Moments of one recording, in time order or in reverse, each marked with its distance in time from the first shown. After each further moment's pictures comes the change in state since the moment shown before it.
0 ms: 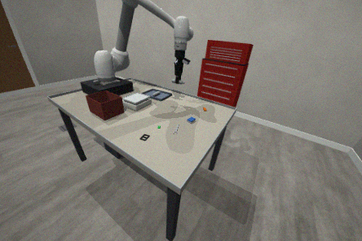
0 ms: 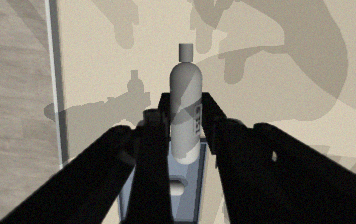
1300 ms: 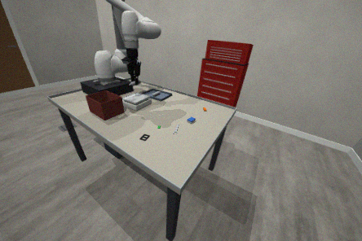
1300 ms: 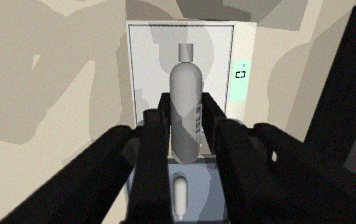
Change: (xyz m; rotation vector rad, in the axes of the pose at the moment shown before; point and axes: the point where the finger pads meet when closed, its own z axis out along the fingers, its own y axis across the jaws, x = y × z) arm -0.256 0.222 0.005 0.003 -0.007 1.624
